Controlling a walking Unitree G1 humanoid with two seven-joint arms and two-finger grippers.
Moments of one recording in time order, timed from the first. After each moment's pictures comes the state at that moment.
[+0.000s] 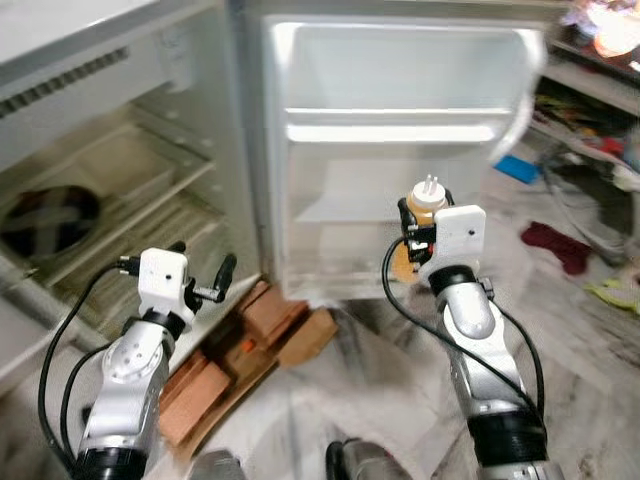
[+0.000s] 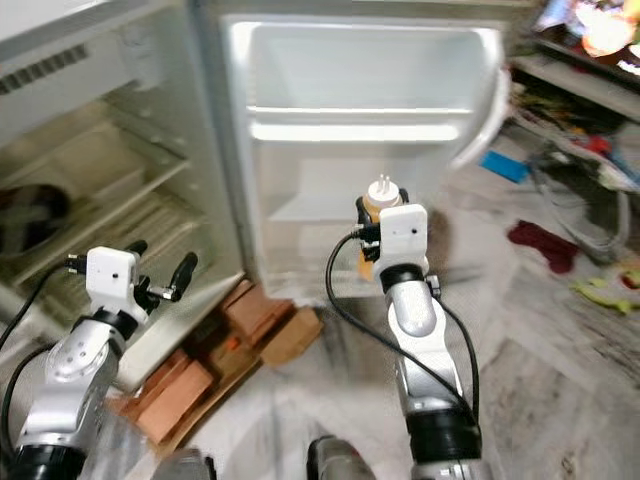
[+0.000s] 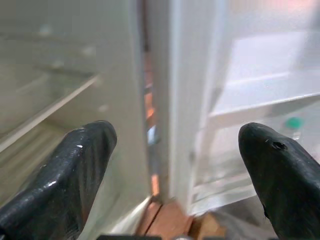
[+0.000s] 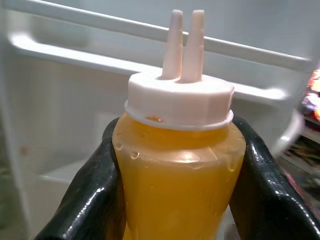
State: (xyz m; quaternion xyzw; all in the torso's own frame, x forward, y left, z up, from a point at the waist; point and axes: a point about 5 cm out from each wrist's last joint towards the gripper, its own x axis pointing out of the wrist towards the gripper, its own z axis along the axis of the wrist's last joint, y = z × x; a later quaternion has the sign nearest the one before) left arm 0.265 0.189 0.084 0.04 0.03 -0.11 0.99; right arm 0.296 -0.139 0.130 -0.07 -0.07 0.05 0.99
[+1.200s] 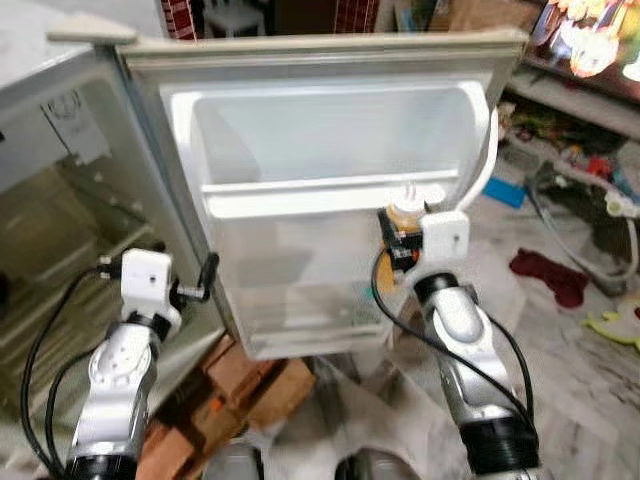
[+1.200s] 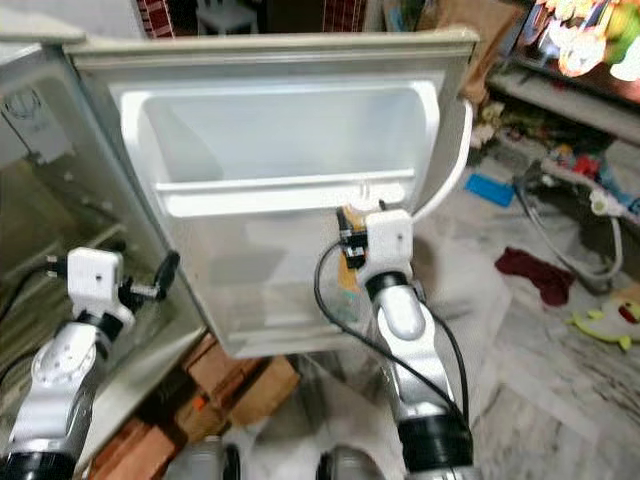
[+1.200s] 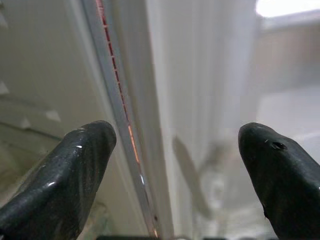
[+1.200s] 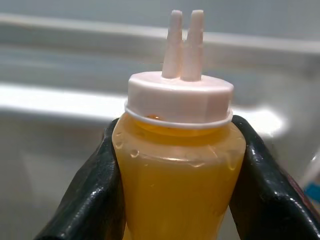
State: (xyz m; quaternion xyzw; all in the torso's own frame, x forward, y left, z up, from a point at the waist) left arm 0.259 0.207 0.085 0.06 0.03 -0.06 1.00; right arm 0.288 -0.127 0.120 -0.02 -0.04 0.09 1.00
